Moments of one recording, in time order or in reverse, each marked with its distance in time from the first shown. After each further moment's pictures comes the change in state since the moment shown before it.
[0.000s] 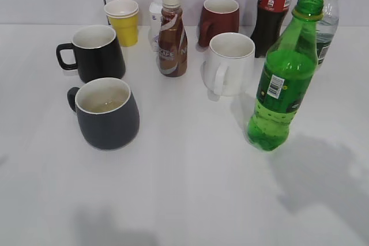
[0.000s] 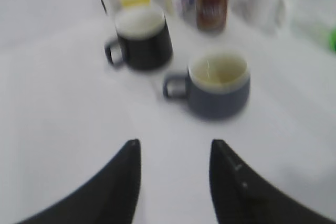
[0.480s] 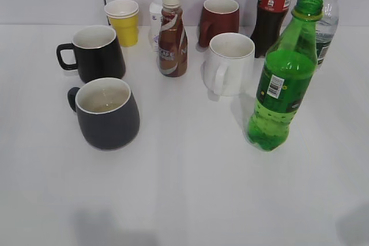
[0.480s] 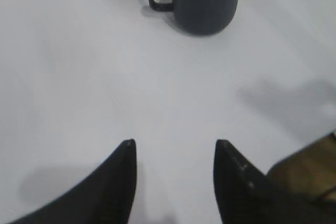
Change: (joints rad) left arm 0.000 -0.309 0.089 -0.012 0.369 -0.071; right arm 0.000 -0.390 0.145 -0.041 0.445 0.149
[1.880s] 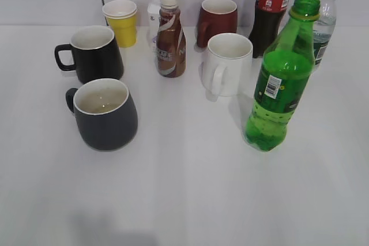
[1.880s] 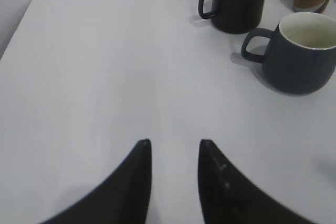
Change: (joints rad) left arm 0.356 -0.139 0.049 0.007 -0.098 -0.004; right arm -0.491 -0.232 0.147 -0.011 -0.159 0.022
